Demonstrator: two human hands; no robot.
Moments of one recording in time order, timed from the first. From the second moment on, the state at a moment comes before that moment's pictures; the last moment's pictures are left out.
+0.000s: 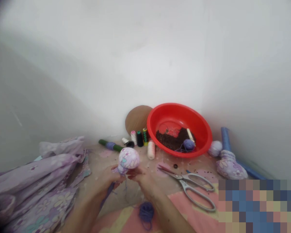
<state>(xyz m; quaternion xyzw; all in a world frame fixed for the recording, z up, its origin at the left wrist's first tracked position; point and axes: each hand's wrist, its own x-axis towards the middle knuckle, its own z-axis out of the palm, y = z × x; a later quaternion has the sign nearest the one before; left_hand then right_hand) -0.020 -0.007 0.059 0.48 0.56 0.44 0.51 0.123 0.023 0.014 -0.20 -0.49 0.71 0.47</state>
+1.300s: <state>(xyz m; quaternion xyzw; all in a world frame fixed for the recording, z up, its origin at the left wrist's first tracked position) -0.028 -0.009 0.058 0.55 0.48 0.42 0.54 0.120 0.015 0.011 -0.30 -0.76 0.35 0.45</state>
